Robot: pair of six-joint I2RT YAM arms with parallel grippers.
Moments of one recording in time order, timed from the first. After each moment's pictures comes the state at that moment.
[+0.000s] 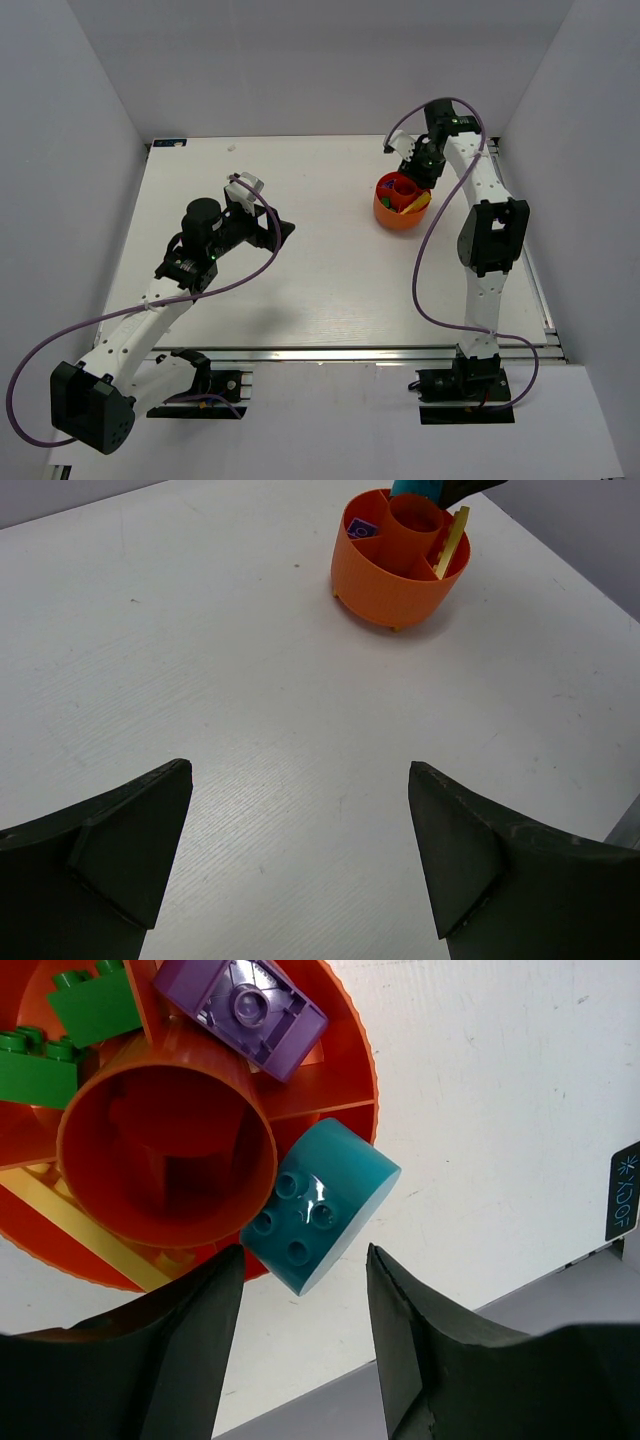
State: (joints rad) left arm -0.41 1.01 0.79 0.00 0.31 -0.09; right arm 0.16 2.20 2.17 -1.13 -0.17 -1.10
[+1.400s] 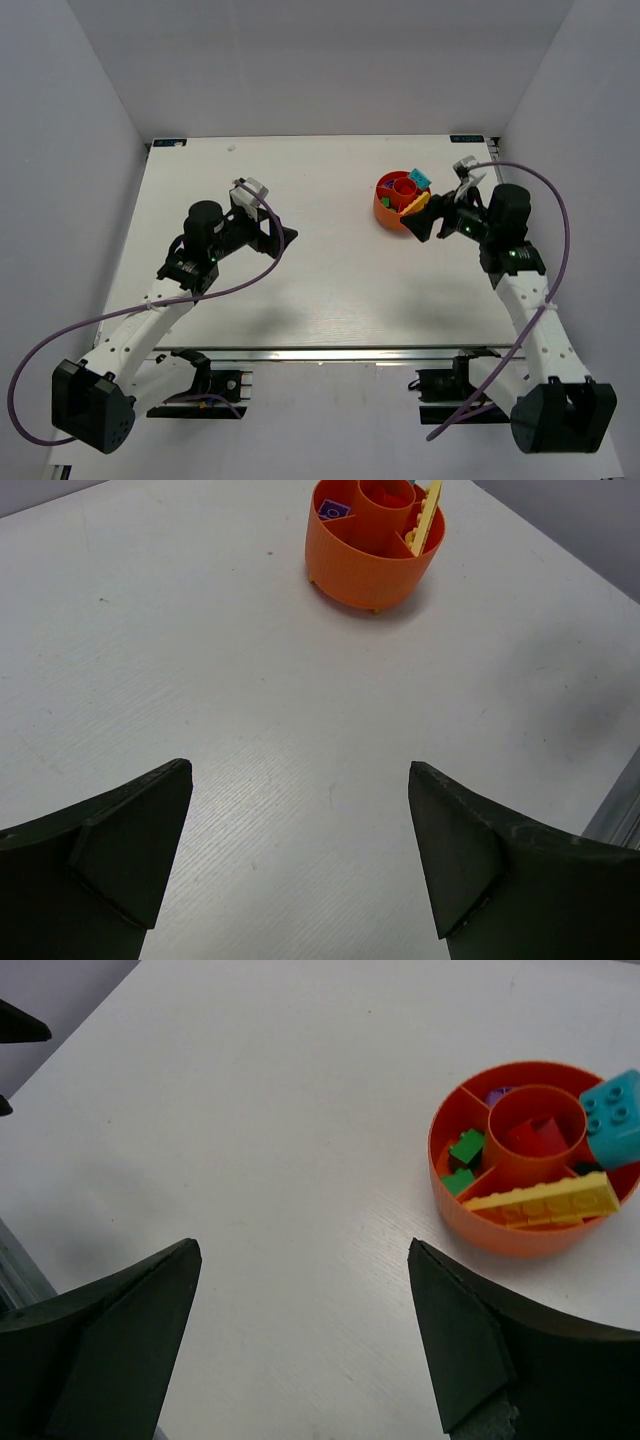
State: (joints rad) left arm -0.41 1.01 0.76 0.02 0.38 -0.05; right arm 0.06 1.01 0.88 -0.17 -0.72 0.07
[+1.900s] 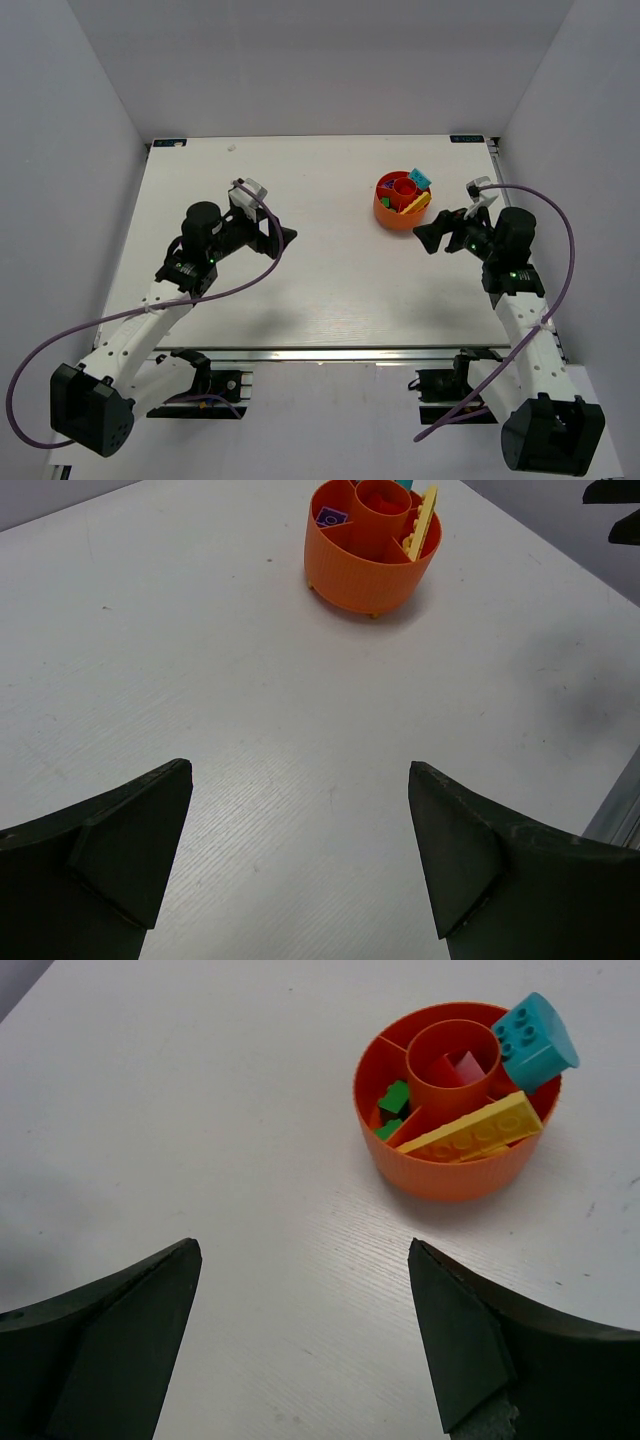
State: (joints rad) left arm -0.41 1.00 0.76 0.02 0.39 -0.04; right arm -0.02 0.88 0.68 -0.10 -0.63 0.07
